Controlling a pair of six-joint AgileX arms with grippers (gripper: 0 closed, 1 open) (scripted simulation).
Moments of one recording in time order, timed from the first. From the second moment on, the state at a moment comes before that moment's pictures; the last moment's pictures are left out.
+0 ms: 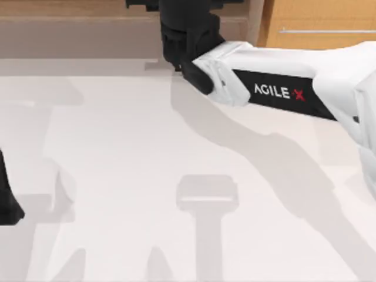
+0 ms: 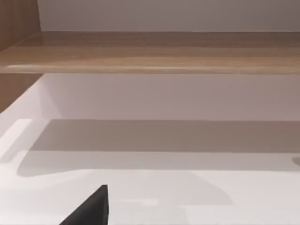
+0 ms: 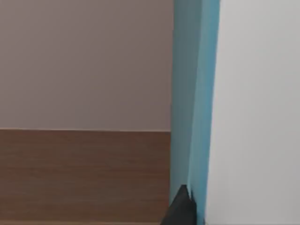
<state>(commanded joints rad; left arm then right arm) 0.00 0.00 0.00 0.00 0.00 0.00 0.68 2.39 1.84 0.55 0.72 -0.01</state>
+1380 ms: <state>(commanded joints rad) 0.00 0.00 0.00 0.00 0.00 0.00 0.68 2.37 1.87 0.51 0.71 0.00</state>
